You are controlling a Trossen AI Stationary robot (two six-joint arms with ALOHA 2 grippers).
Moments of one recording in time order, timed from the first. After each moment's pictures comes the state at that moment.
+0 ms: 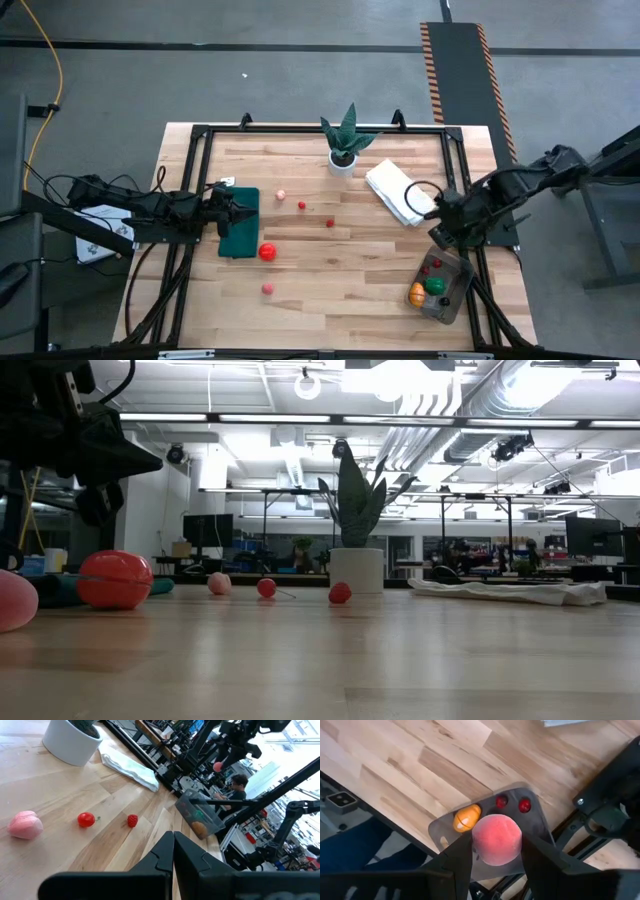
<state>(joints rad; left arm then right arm) -0.08 0.21 0.01 0.05 -0.28 -0.79 0.43 1.01 1.20 -1.47 -0.10 1.42</state>
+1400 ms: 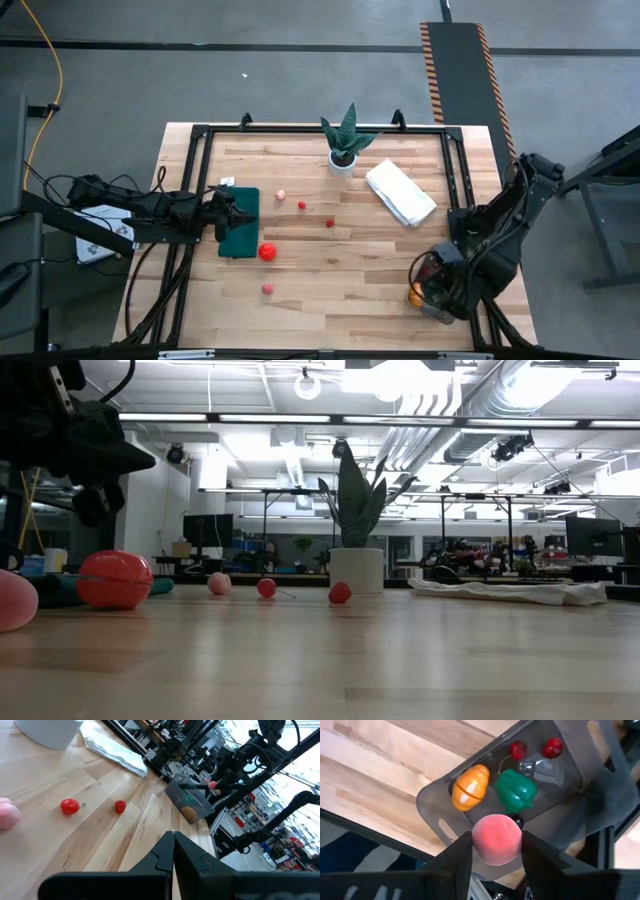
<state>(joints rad) -0.08 0.21 0.01 0.04 -0.18 -0.78 0.94 1.38 1.20 -1.26 0.02 2.07</state>
